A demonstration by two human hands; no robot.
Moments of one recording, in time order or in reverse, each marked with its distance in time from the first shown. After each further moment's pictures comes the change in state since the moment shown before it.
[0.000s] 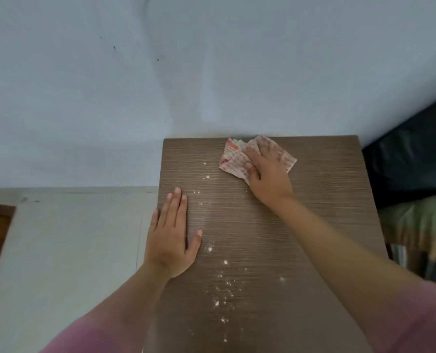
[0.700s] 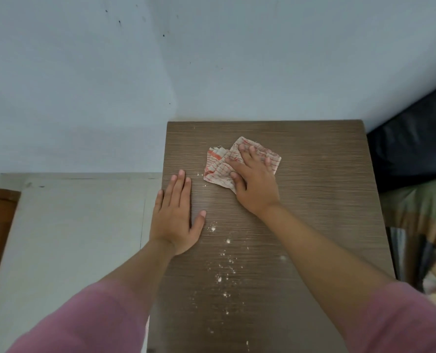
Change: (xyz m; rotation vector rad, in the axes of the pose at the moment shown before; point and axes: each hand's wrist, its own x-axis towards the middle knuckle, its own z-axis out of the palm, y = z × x) left_hand 0.001 0.001 -0.001 0.007 -0.007 -0.008; right_hand -0.047 -0.019 0.032 -0.064 -0.014 -0.122
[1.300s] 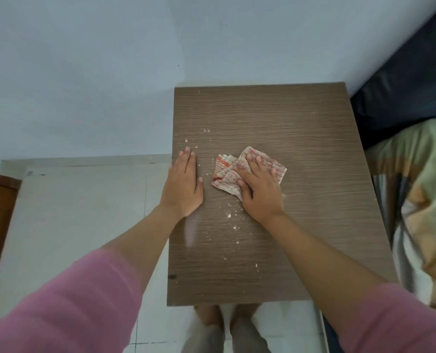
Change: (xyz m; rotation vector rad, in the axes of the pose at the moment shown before) left_hand -0.054 -0.004 -0.005 -0.219 0.021 0.075; right_hand -0.138 -0.027 0.026 -0.027 0.050 0.088
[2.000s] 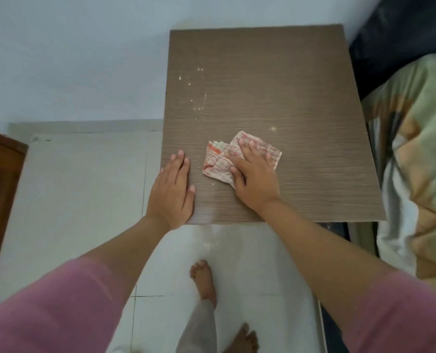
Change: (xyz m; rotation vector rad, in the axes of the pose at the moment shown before) left_hand -0.163 0.004 0.054 0.109 0.071 0.110; right_hand -0.119 0.000 0.012 0.014 -0.013 -0.070
